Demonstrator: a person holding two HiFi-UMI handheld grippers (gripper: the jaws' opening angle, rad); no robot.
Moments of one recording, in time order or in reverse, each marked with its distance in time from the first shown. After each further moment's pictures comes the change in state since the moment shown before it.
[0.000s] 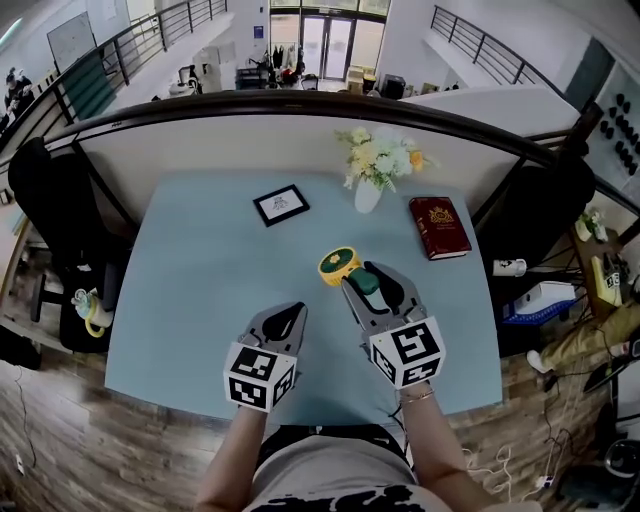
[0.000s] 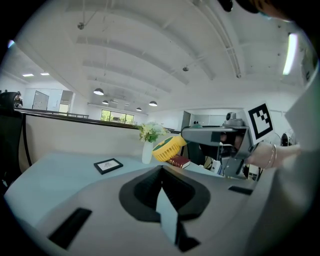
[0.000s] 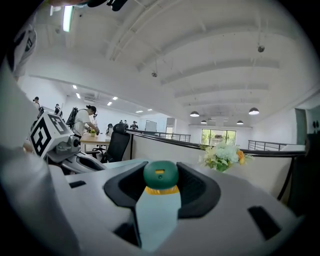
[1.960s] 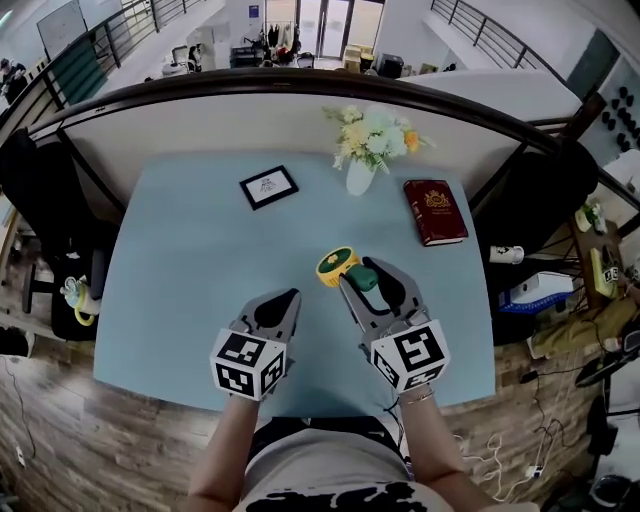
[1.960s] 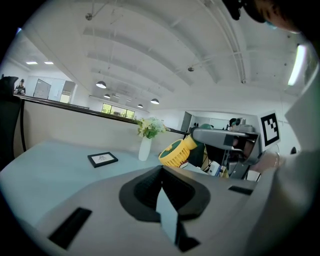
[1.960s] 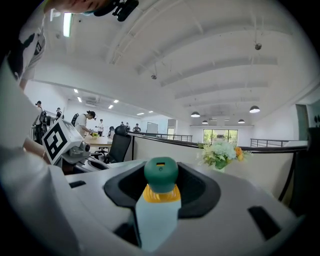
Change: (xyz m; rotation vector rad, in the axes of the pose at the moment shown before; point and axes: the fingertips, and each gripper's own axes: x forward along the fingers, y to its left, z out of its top) left arm 0.025 -0.004 -0.007 -0.083 0.016 -0.030; right arm -0.015 -0.012 -0.005 0.017 -0.029 0.021
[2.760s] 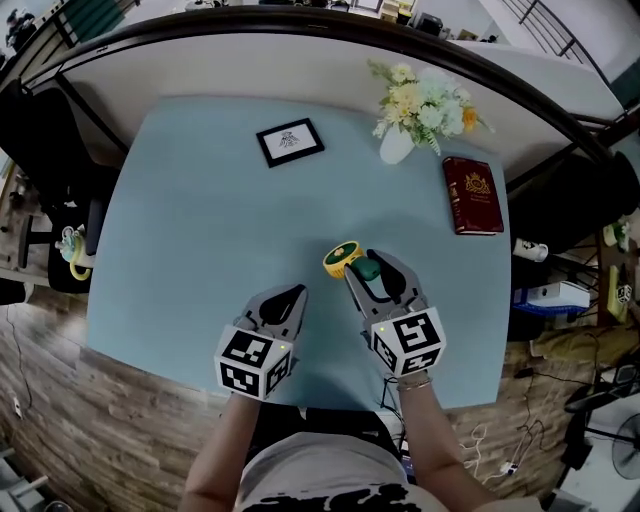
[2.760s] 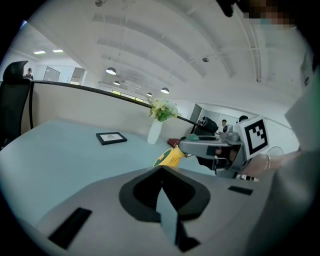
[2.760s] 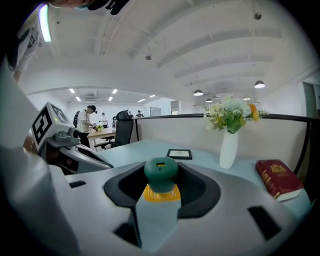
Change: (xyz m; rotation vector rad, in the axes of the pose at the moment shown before) left arm 0.017 0.033 -0.060 -0.113 0.122 0.067; right arm 0.059 -0.003 -0.110 0.114 0.220 0.082
